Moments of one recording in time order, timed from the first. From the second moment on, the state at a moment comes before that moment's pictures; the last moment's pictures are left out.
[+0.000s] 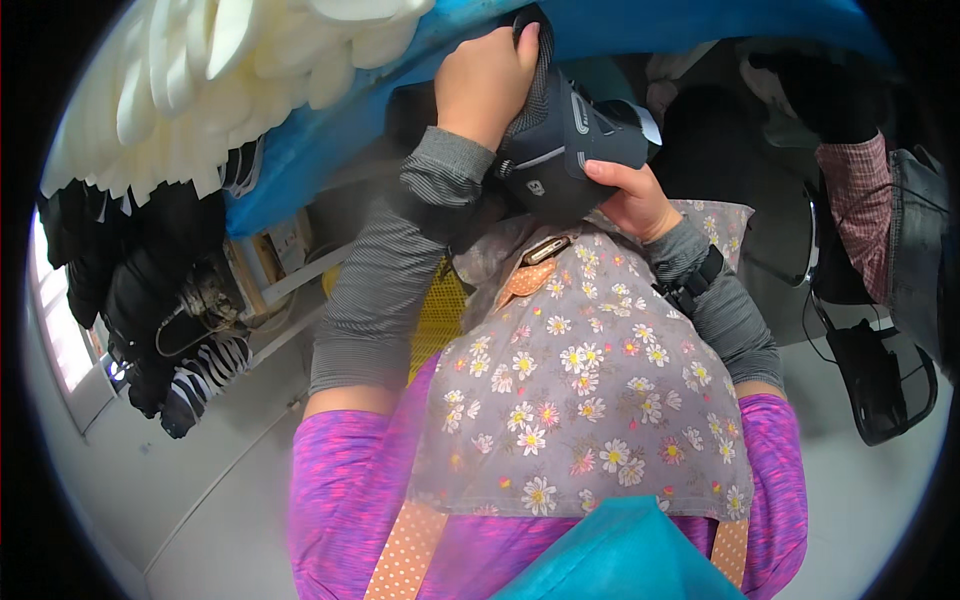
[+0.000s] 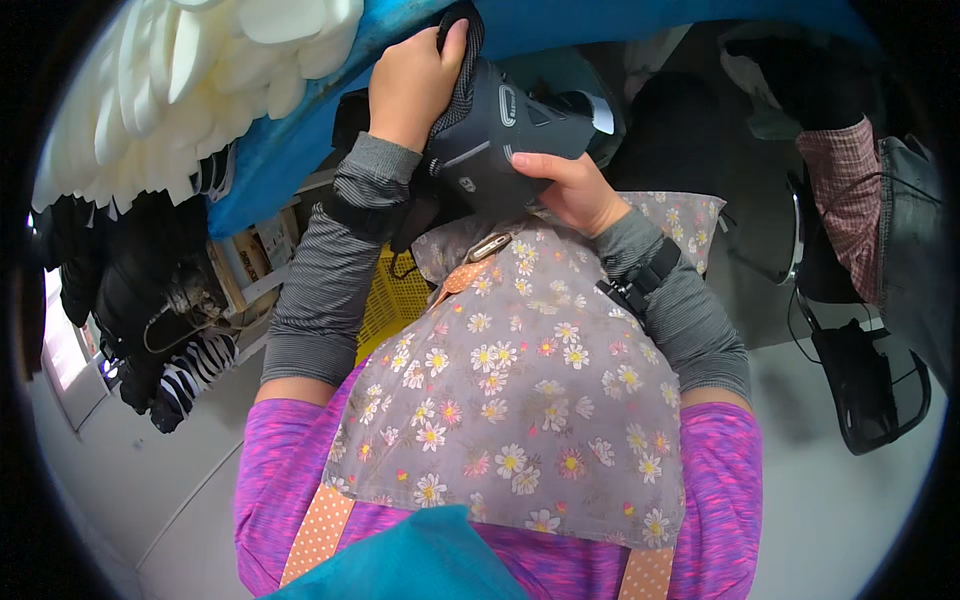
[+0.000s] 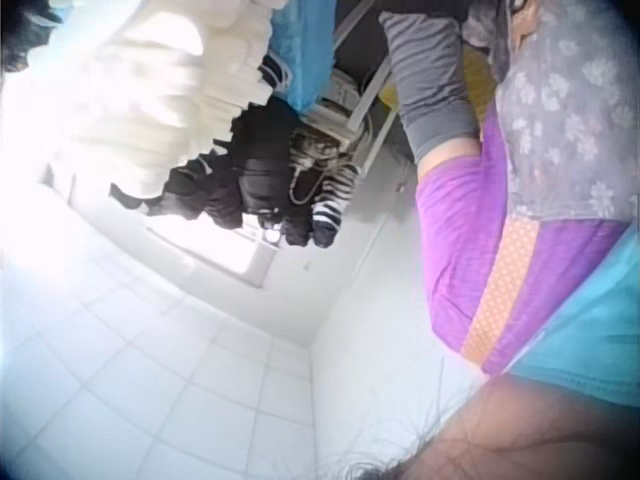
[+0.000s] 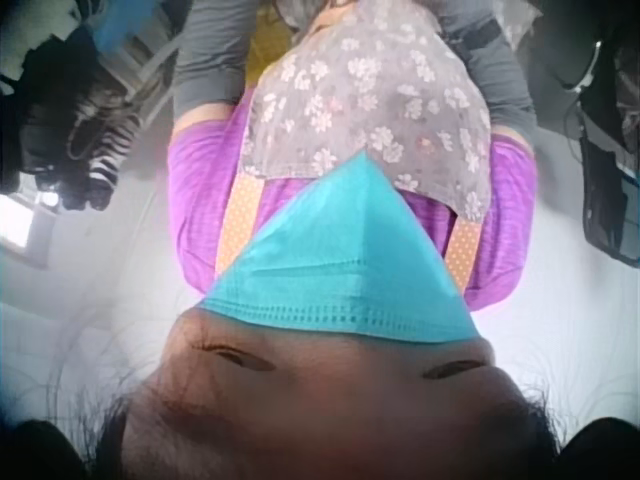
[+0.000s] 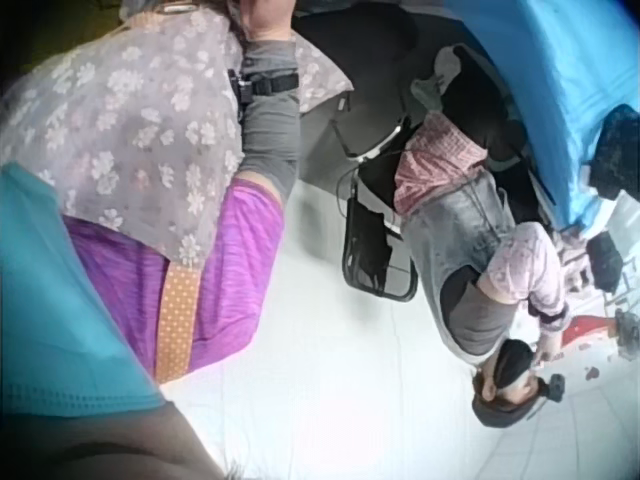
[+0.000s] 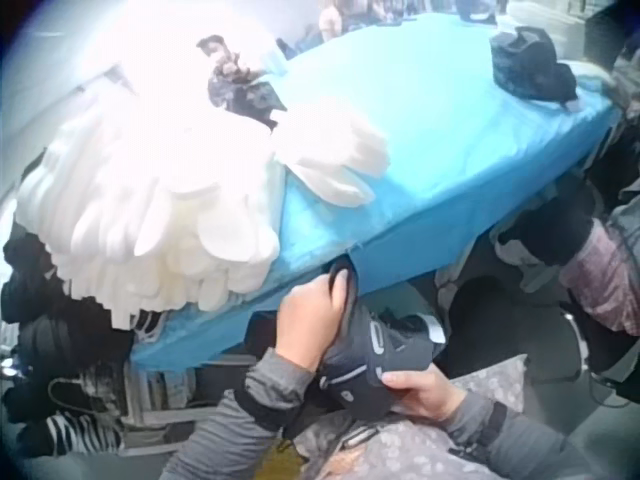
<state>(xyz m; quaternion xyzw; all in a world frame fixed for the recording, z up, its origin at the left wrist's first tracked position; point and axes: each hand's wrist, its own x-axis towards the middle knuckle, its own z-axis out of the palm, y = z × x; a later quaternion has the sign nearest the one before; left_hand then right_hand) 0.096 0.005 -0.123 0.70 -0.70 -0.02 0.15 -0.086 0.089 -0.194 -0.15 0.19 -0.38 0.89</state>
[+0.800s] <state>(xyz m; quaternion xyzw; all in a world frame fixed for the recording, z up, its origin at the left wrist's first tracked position) 0.103 -0.004 -0.152 0.72 -0.65 -0.15 0.16 -0.088 0.084 -0.205 -0.14 0.21 -0.34 0.91</state>
